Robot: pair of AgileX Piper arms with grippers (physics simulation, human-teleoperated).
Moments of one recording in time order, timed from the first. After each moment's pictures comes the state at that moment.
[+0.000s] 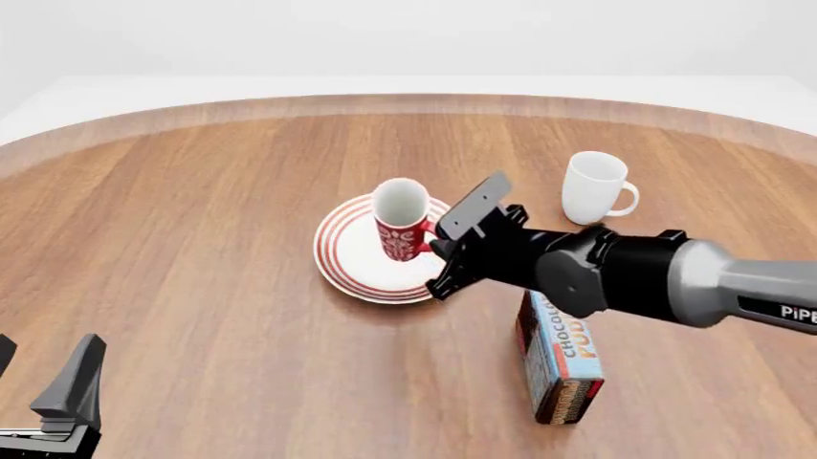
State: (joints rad) left arm 0.00 0.01 0.00 0.00 0.00; right arm 0.60 1.63 -0.93 -0.05 -0.27
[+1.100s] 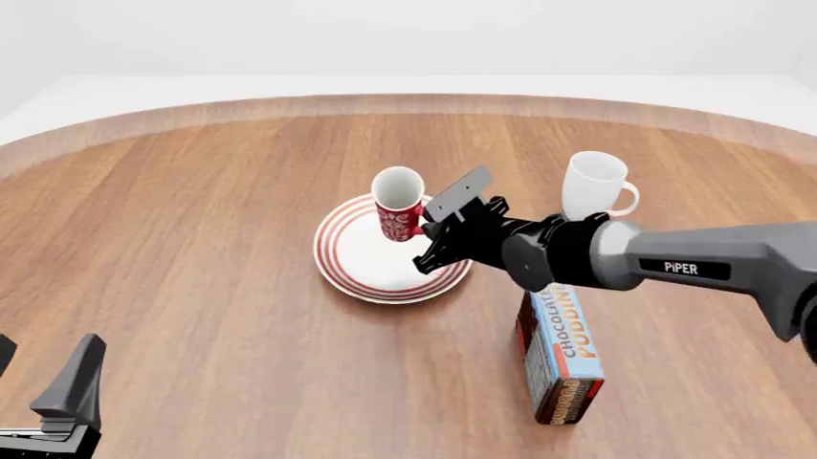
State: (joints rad) left arm 0.00 0.01 0.00 0.00 0.00; right arm 0.54 1.87 -1.10 -0.15 -0.25
